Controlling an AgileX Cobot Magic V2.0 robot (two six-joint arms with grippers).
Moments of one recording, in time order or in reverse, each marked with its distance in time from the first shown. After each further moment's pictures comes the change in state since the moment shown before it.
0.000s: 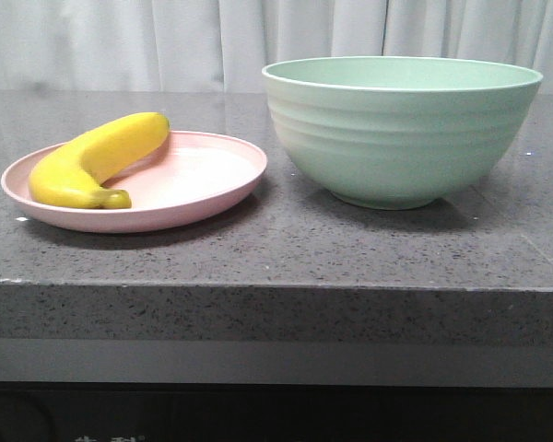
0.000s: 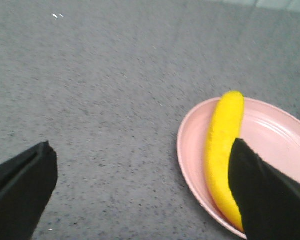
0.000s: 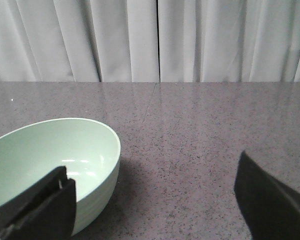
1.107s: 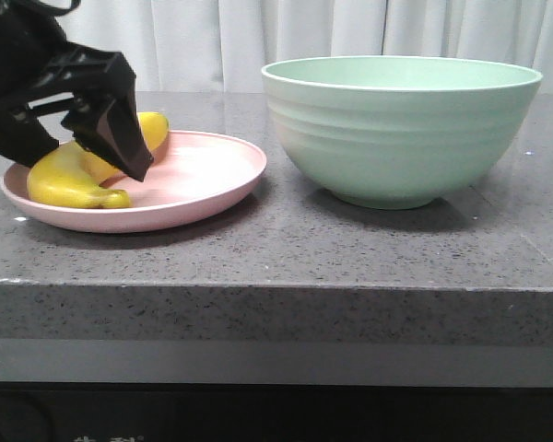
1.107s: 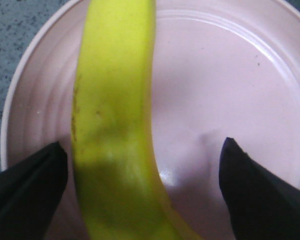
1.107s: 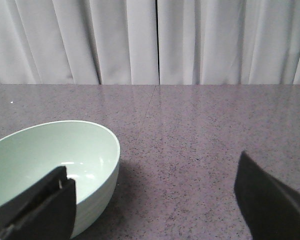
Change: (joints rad) left arm -0.255 0.663 -0.336 0.004 0.137 0.006; right arm 0.000 0.001 0.000 0.000 -0.008 0.000
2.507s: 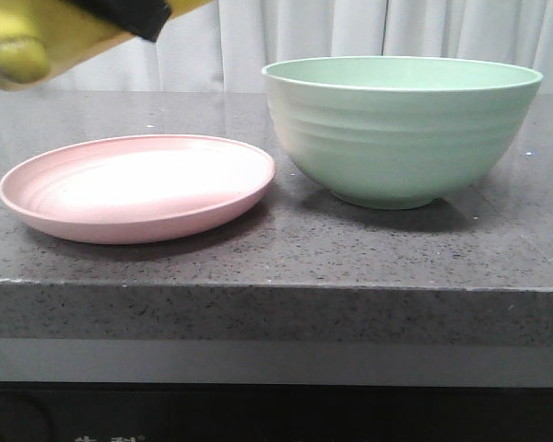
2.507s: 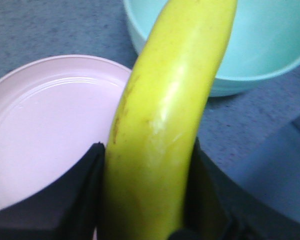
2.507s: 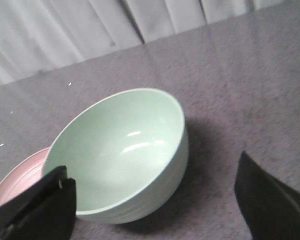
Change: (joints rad) left arm -0.276 -0.358 0.023 0.004 0.063 0.016; right arm 0.062 0.203 -0.094 0.377 0.129 -0.004
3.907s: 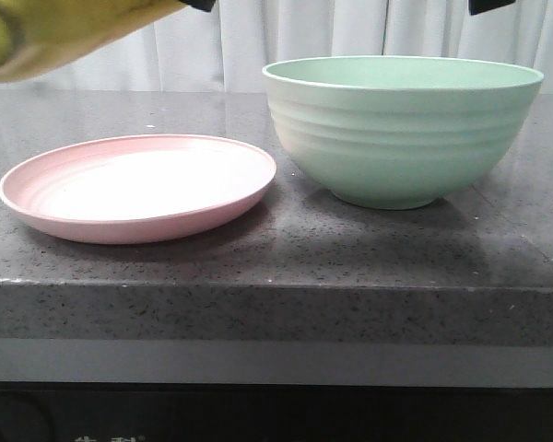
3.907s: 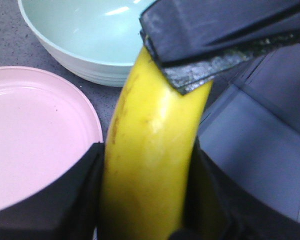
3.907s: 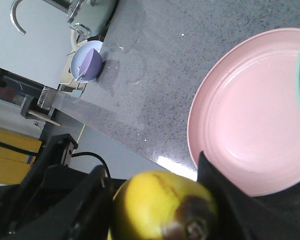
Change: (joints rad) left arm -0.175 -0.038 0.012 0.018 0.009 -0.004; right arm 0.450 0.563 -0.257 0.898 0.049 -0.474
